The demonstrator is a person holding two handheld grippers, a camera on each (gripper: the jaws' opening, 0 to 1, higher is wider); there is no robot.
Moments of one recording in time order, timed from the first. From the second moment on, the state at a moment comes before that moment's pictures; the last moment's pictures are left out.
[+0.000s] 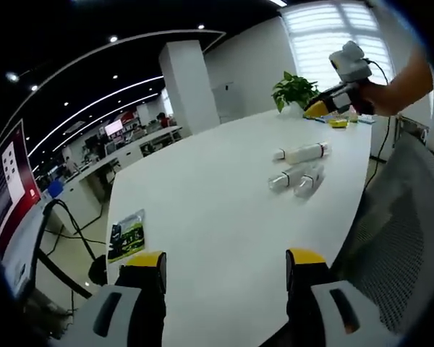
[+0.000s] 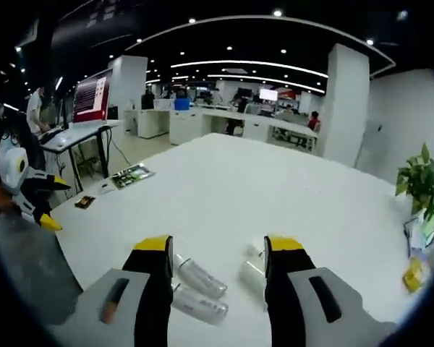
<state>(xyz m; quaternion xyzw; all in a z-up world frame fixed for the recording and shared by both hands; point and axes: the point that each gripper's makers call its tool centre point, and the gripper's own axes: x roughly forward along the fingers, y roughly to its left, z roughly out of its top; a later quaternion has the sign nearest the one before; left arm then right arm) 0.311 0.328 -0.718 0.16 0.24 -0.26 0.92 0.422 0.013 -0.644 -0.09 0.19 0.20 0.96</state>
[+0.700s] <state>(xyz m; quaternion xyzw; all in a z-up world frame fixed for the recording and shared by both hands) 0.308 0.332 -0.730 0.17 0.27 -0.26 0.91 0.500 -0.079 -0.739 -0.15 0.40 0.23 0.87</state>
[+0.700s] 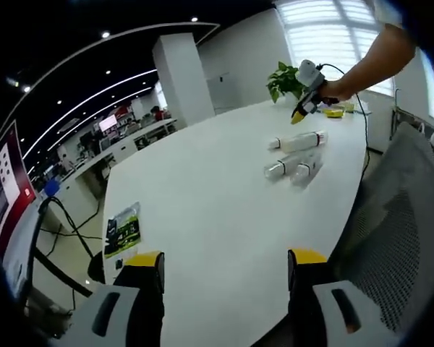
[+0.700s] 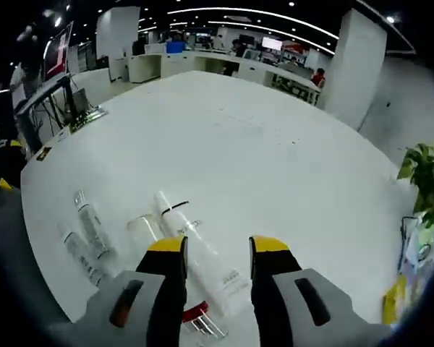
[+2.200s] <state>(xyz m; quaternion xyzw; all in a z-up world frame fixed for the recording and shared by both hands) 0.303 0.339 -0.747 0.18 0.31 -0.25 0.90 0.512 -0.081 -0.811 -0.30 0.57 0.38 0.66</state>
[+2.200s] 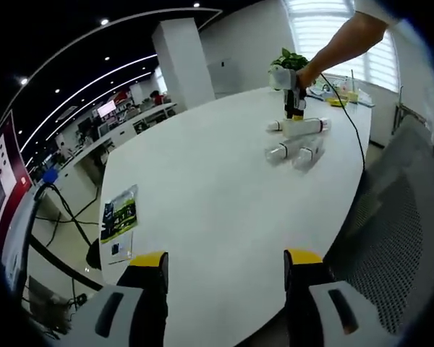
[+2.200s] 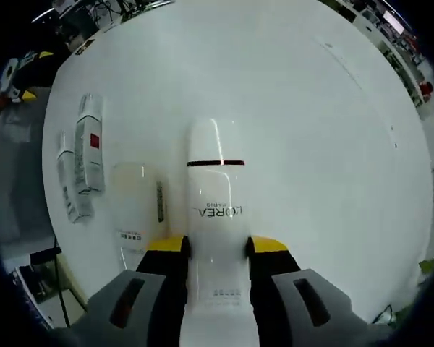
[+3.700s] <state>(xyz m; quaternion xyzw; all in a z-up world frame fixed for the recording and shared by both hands) 0.304 0.338 -0.745 0.18 0.31 -0.25 0.90 0.483 0.013 -0.696 -0.36 0.38 0.44 0.73</state>
